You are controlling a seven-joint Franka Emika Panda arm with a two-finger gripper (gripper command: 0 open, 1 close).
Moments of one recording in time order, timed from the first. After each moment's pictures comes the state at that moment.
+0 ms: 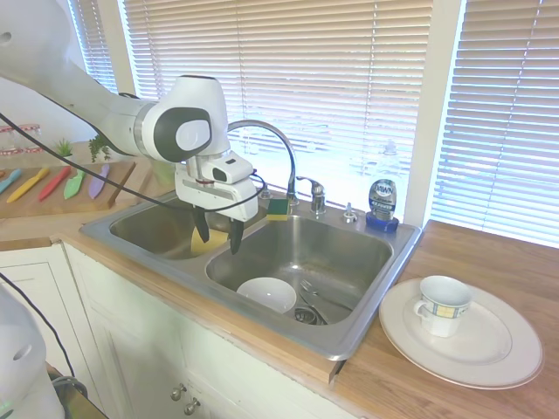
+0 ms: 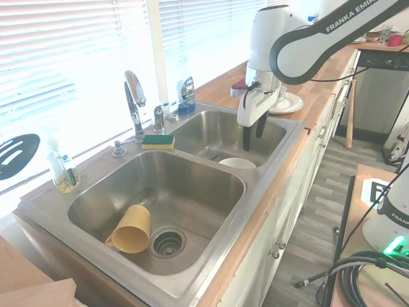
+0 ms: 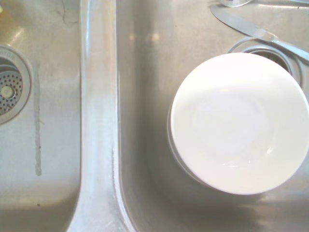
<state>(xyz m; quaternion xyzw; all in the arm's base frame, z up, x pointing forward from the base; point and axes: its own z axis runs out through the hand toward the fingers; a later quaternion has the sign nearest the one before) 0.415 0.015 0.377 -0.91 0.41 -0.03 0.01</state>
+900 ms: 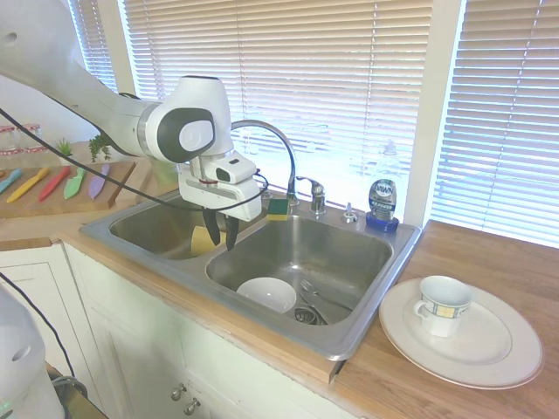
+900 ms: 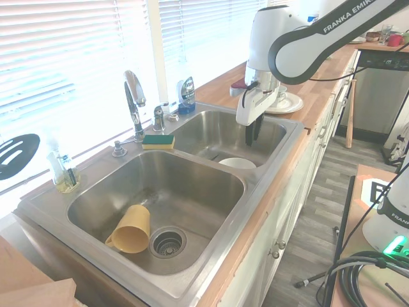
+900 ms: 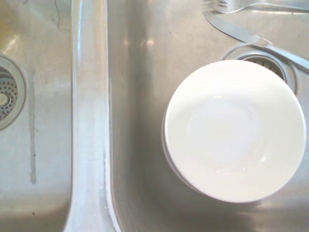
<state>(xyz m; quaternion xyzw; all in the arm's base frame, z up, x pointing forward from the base) 0.419 0.010 0.375 -0.91 0.41 -0.03 0.01</state>
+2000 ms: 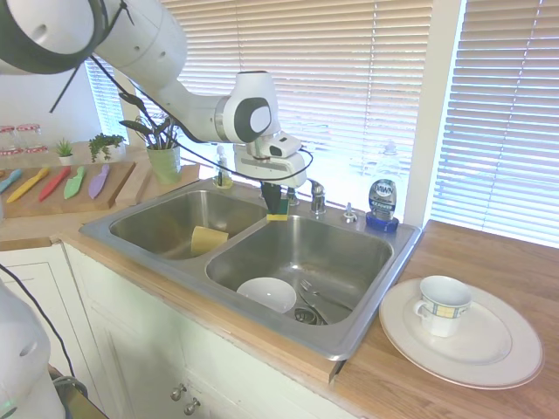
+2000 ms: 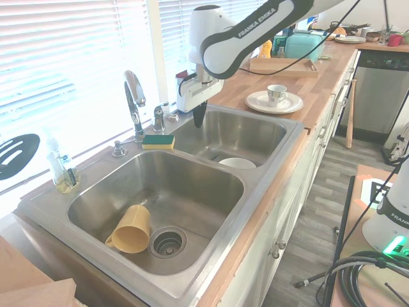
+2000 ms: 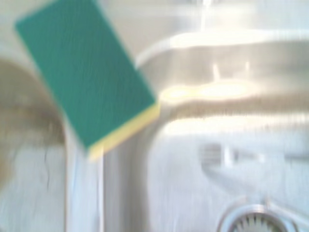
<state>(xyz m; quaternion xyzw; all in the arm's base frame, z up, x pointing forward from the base) 0.609 0.011 0.380 -0.90 0.42 -0.08 0.01</state>
